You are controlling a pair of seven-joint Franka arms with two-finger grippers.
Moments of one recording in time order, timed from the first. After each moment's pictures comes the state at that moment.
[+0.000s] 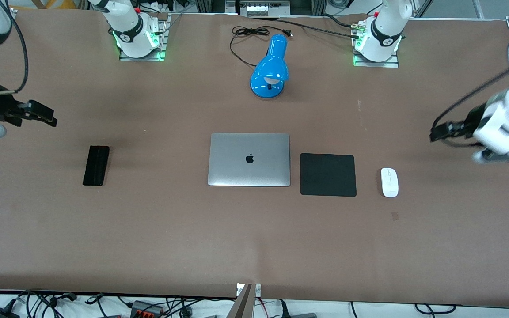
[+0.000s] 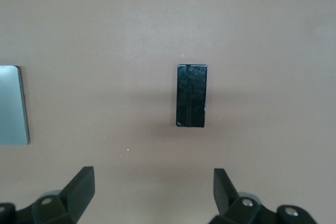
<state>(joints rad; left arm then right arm) 0.12 0.23 -0.15 -1.59 0.00 1.66 -0.14 -0.05 0.06 0.00 -1.73 0.01 1.72 -0.05</state>
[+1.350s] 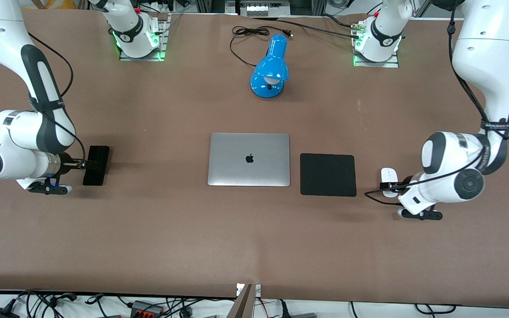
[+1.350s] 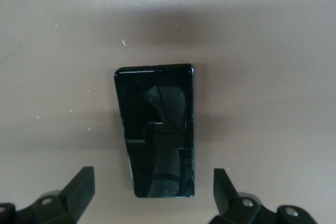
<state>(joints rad) 0.09 0.68 -0.16 -1.59 0.07 2.09 -0.03 -0.12 0.56 -0.02 -1.76 -0.03 2.03 -0.04</state>
